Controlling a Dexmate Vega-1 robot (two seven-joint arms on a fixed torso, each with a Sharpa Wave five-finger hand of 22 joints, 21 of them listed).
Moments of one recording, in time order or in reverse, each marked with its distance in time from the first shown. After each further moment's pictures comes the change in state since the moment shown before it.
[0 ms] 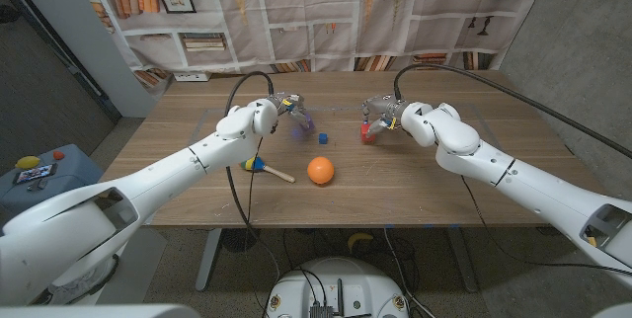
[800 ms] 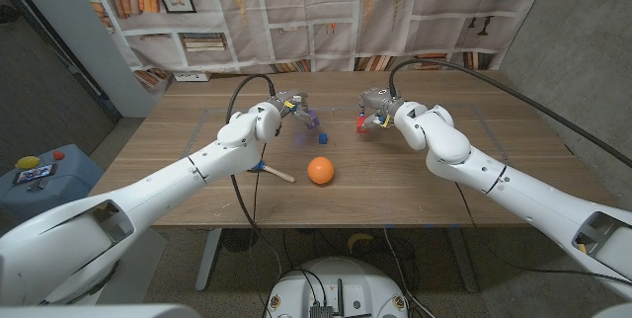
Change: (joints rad) left arm 0.065 0.009 -0.027 -0.109 -0.001 0.064 0.059; left_hand 0.003 0.003 -0.005 0.003 0.003 0.000 0.000 -0.001 -0.001 0.003 0.004 0.000 0.000 0.011 0.000 0.000 0.000 0.000 0.000 0.000 0.000; right arm -0.029 0.040 -0.007 -0.062 -0.113 -0.087 -0.005; right_hand 0.000 0.000 -0.004 -0.004 -0.004 0.005 0.005 0.000 0.000 0.027 0.005 0.000 -0.004 0.023 -0.016 0.008 0.000 0.043 0.000 0.005 0.000
